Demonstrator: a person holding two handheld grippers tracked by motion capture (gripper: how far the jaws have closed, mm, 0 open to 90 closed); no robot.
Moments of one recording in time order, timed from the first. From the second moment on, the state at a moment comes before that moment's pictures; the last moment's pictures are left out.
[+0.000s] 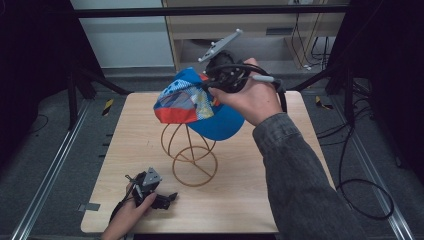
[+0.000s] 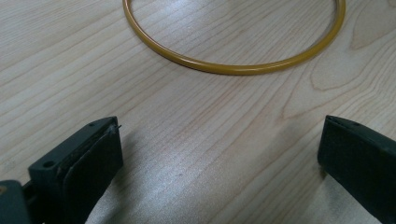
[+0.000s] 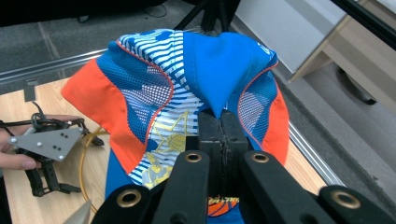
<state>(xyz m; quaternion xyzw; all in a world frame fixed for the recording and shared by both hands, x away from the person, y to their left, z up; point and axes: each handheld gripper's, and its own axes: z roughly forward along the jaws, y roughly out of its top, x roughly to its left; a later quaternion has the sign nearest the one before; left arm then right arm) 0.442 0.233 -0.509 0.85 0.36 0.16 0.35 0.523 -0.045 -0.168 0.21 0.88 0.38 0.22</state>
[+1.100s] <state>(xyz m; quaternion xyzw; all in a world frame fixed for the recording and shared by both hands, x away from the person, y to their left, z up) 0.442 0.232 -0.509 0.85 0.36 0.16 0.35 0.532 0.012 -0.202 0.17 0.91 0.34 0.18</state>
